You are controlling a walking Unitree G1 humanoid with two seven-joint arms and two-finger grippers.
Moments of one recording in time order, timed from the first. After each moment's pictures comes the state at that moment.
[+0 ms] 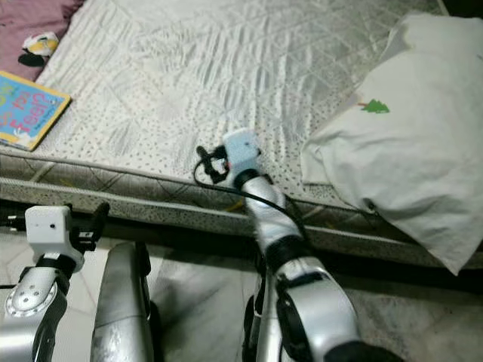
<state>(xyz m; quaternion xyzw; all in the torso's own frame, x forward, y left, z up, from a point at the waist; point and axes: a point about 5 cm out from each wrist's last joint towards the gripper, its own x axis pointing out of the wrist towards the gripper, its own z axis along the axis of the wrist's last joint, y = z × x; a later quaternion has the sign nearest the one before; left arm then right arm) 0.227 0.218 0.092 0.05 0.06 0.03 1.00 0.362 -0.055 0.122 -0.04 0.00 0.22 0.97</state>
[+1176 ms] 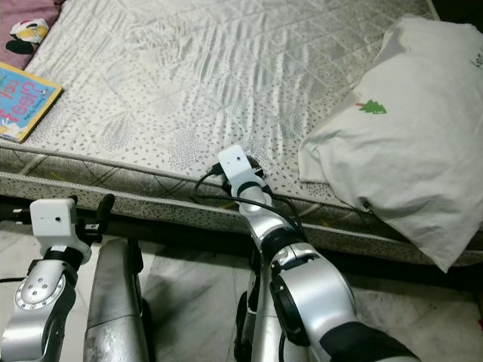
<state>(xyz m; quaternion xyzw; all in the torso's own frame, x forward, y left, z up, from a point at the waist) 0.236 0.208 0.097 0.03 0.04 0.03 1.00 0.365 -0.068 0.088 -0.20 0.13 0.12 0.96</state>
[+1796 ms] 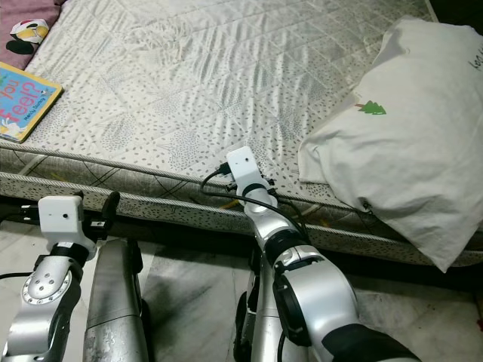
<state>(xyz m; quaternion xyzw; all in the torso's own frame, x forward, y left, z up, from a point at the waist) 0.244 0.201 0.097 0.04 0.03 0.02 1.00 0.365 -0.078 0.086 -0.15 0.14 0.10 0.97</state>
